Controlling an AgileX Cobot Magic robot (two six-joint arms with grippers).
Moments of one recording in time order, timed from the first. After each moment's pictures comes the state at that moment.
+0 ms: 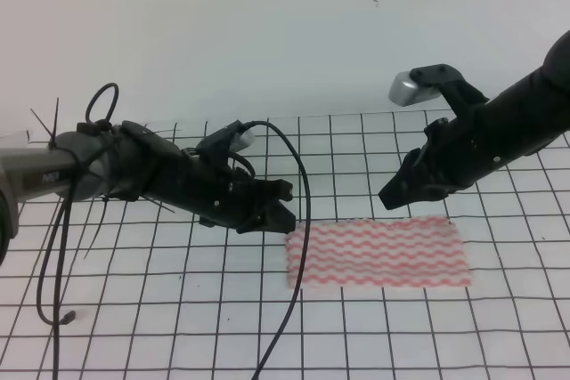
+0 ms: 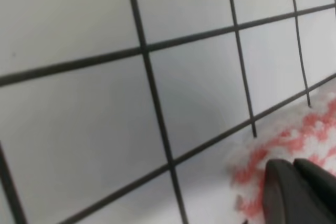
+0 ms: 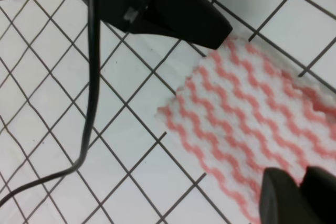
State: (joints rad) left arm -0.32 2.11 -1.38 -1.14 0.71 0.66; right arm 0.26 1.90 -1.37 0.78 0.88 -0.85
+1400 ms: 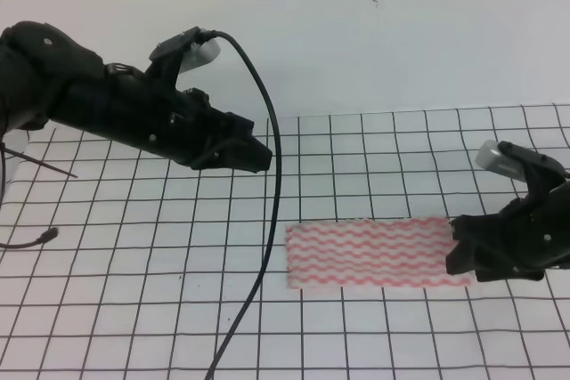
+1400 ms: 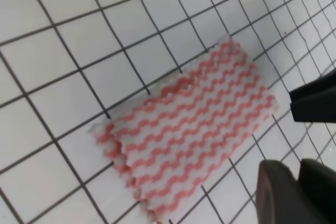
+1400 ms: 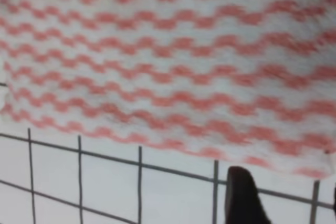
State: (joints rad) left arm -0.26 1.76 -1.38 -0.97 0.91 0.64; right arm 0.17 1.79 -0.94 0.74 0.58 -0.41
